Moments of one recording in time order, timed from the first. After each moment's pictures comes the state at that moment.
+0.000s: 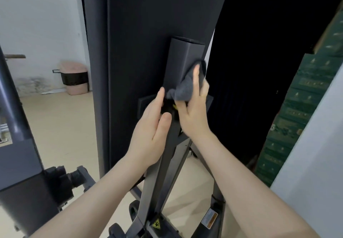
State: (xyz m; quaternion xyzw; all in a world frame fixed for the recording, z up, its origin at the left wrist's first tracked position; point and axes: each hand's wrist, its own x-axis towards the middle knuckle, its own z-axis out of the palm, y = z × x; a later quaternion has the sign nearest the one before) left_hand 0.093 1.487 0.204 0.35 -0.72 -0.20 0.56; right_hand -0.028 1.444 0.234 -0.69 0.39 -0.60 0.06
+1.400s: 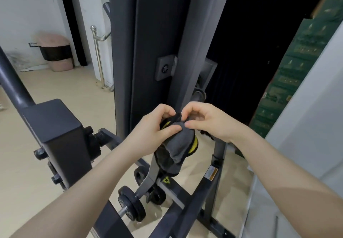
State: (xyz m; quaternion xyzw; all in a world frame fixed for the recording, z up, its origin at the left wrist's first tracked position) left_hand 0.155 1.521 0.158 0.37 -0.79 -0.31 0.37; right_hand -0.041 1.525 0.190 -0.76 0.43 -0.30 0.37
